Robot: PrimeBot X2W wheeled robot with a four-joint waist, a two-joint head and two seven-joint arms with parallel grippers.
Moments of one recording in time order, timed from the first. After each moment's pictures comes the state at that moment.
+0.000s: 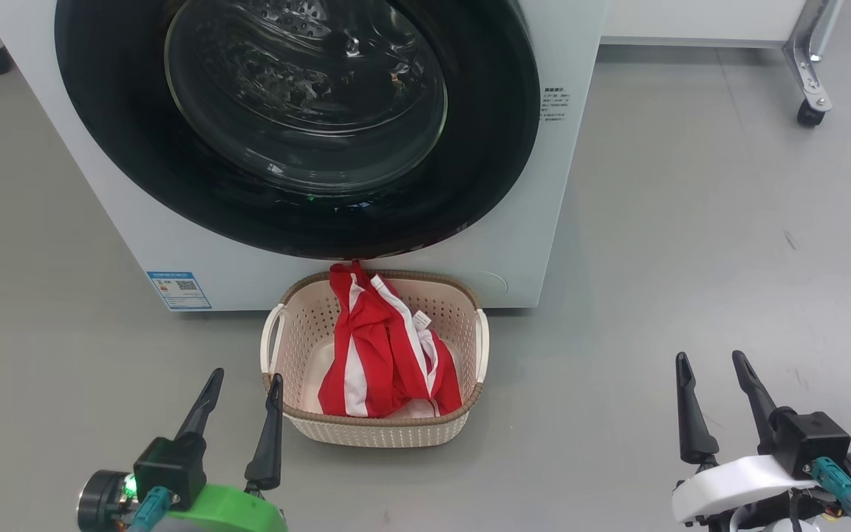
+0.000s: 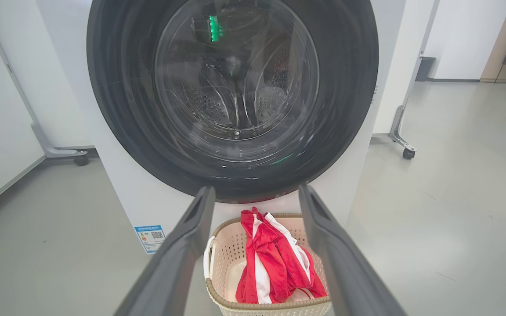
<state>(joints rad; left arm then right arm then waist) 0.00 0.09 -0.28 0.15 -0.32 0.04 -0.22 0.07 -0.07 0.11 0.16 0.27 -0.04 -0.25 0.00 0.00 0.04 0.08</state>
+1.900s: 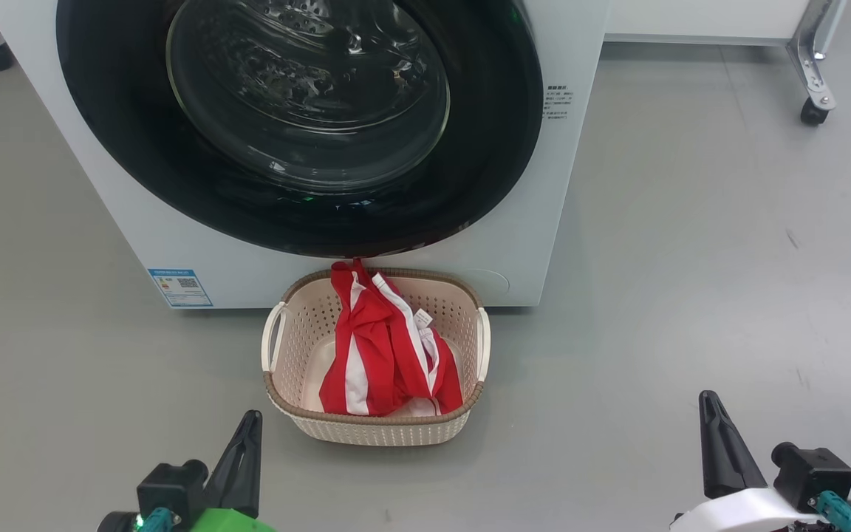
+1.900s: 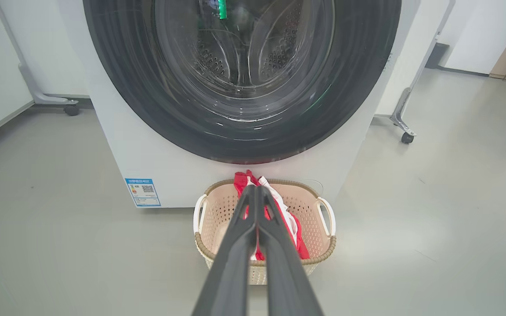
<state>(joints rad) 0.04 0.07 -0.29 0.21 -0.39 0.05 -0.21 0.15 -0.05 0.11 0.15 0.34 -0.05 -0.24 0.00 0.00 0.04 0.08</state>
